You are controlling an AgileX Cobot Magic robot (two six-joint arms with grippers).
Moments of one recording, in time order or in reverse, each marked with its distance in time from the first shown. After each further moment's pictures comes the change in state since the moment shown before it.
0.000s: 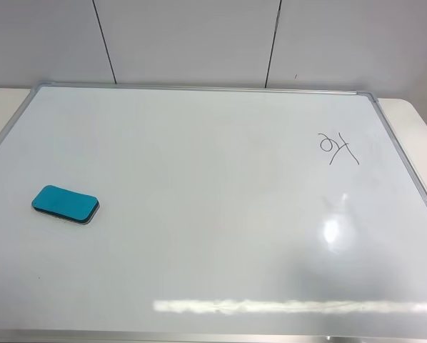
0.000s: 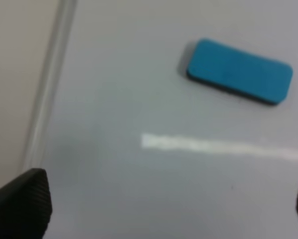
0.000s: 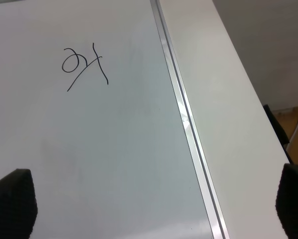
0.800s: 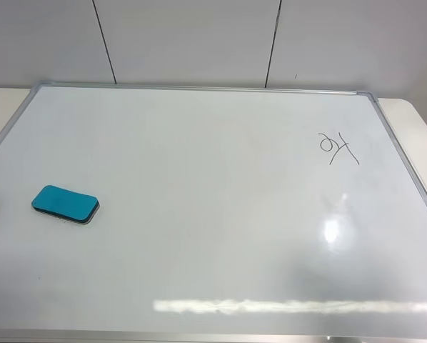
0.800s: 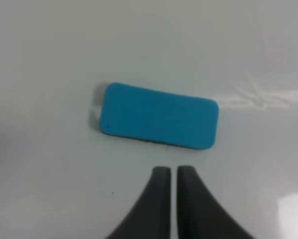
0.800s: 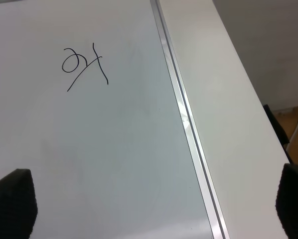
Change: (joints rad) left arm 0.000 0.553 -0.080 -0.281 -0.342 0.281; right arm 0.000 0.000 0.000 0.000 0.000 0.000
